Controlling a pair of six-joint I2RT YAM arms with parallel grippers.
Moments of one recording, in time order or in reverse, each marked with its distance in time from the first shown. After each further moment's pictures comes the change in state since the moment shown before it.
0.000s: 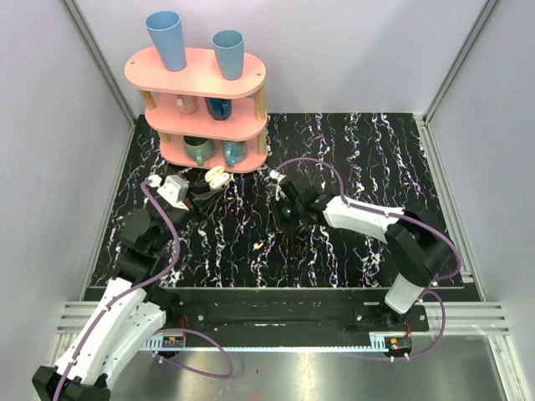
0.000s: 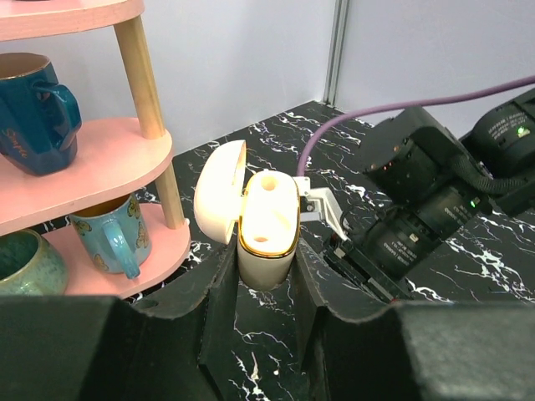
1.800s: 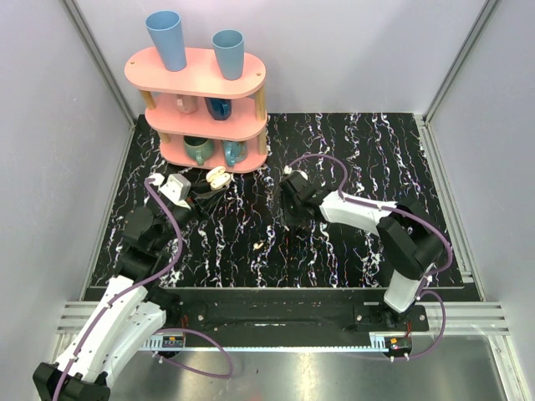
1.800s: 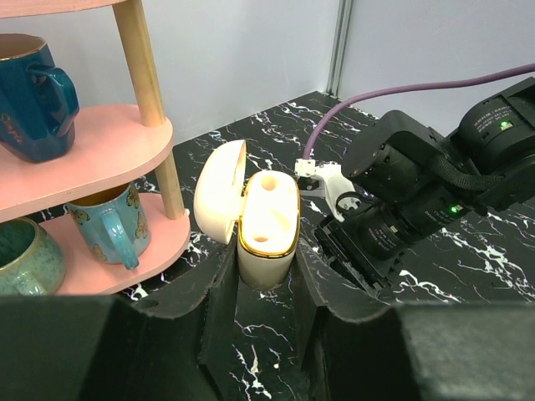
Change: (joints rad) left arm 0.000 0.015 -0.007 0.000 -0.010 -0.001; right arm -0.023 0.066 0.021 -0.092 0.341 0.130
